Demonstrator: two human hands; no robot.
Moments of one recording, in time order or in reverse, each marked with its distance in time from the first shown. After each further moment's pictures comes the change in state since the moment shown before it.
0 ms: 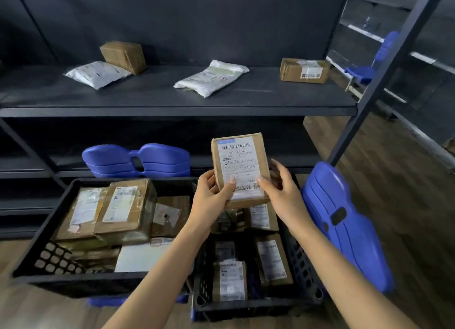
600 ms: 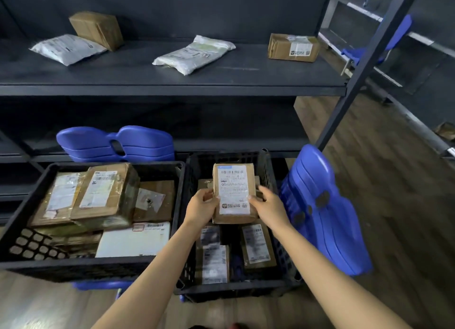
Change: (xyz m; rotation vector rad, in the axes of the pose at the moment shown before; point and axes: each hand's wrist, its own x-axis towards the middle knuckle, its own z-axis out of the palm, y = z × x) left_hand 0.029 -0.099 0.025 0.405 0.052 -0.198; right_hand 0.009 0.102 -0.019 -0.304 -0.028 0.248
